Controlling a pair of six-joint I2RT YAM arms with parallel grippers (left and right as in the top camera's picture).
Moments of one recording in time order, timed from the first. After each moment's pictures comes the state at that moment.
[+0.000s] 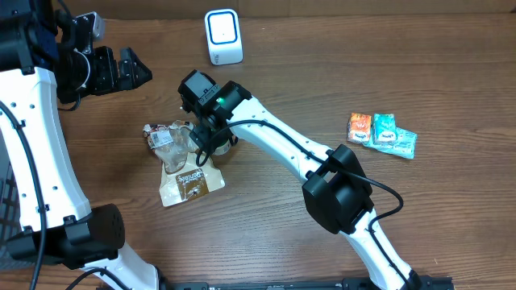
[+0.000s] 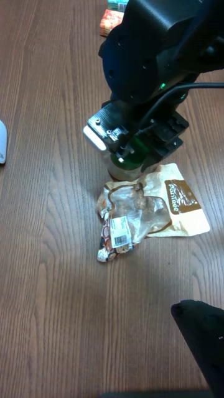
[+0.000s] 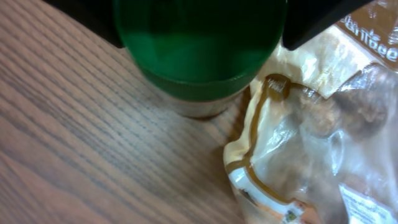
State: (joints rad) left arm 0.22 1.87 2.31 -1.66 0.30 0.03; right arm 0.81 2.38 2.17 -1.07 0.00 0.03
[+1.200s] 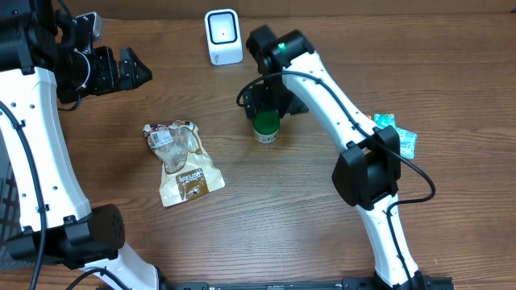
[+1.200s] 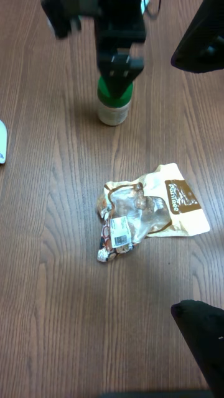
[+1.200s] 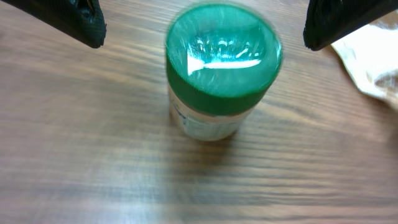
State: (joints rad) left arm 0.22 1.87 2.31 -1.66 0.30 0.03; right arm 0.52 2.39 2.38 -1.48 -0.06 0.29
